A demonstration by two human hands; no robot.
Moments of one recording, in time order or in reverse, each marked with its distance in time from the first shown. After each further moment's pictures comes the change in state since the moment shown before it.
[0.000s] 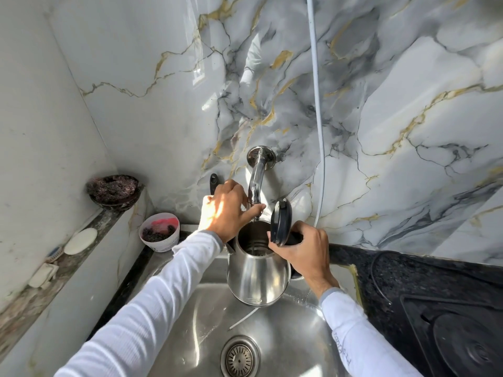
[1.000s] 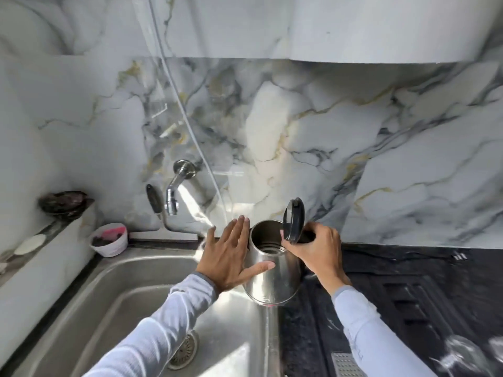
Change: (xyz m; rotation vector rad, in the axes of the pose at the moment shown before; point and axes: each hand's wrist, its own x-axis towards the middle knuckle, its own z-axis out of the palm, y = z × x) left_hand -0.121 0.205 0.073 0.434 -0.175 0.256; right_hand -0.046 0.103 -0.243 -0.059 0.103 0.037
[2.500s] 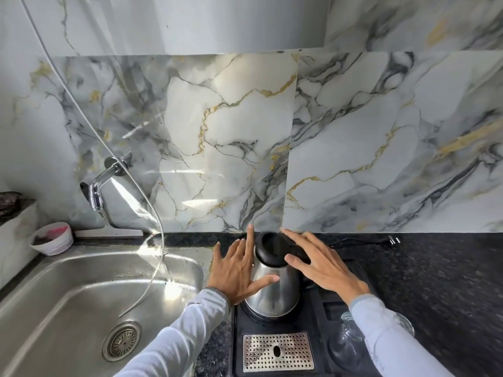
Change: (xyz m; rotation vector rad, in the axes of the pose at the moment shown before) left_hand 0.039 0.232 0.047 -0.103 0.084 -0.009; right_hand -0.013 0.200 -0.156 -0.113 -0.607 -0.150
